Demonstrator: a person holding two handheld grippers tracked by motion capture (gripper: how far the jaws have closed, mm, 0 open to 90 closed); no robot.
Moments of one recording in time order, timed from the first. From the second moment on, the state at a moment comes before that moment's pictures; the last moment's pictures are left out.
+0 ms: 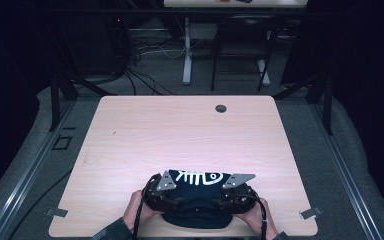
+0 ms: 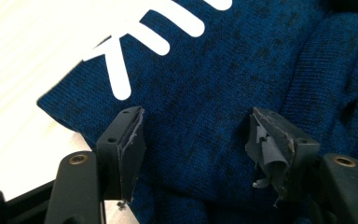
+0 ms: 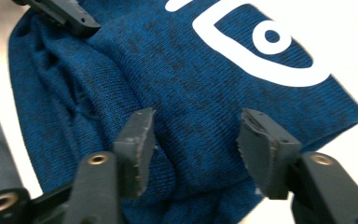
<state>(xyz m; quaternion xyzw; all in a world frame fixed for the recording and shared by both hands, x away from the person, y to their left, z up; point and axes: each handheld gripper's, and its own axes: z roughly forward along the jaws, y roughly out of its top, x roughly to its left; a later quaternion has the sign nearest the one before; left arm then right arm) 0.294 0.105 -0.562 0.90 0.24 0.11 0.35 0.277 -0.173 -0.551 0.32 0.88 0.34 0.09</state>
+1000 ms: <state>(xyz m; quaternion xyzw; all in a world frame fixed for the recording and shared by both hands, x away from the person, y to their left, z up) 0.320 0.113 -0.579 0.89 0.29 0.10 0.34 0.308 -0.158 -0.572 0.33 0.89 0.28 0.12</state>
